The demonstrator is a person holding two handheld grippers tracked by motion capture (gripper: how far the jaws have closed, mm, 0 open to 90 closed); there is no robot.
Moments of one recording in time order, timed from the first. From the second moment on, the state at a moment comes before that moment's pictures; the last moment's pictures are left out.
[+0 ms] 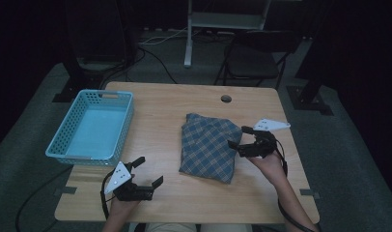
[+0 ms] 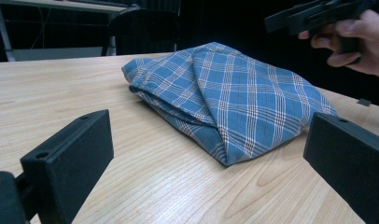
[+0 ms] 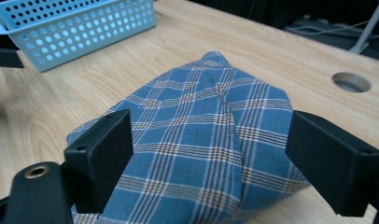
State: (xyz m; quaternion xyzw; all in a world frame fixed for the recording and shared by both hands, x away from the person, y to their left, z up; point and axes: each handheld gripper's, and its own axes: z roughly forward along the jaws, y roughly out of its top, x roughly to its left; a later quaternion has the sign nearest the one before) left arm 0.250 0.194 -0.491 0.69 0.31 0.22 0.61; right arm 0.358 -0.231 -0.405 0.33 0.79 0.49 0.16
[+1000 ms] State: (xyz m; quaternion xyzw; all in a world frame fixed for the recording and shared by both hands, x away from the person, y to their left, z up) left arm 0.249 0.193 -0.491 0.70 0.31 0.22 0.61; right arm 0.384 -0.194 -0.448 0.32 0.83 0.40 0.20
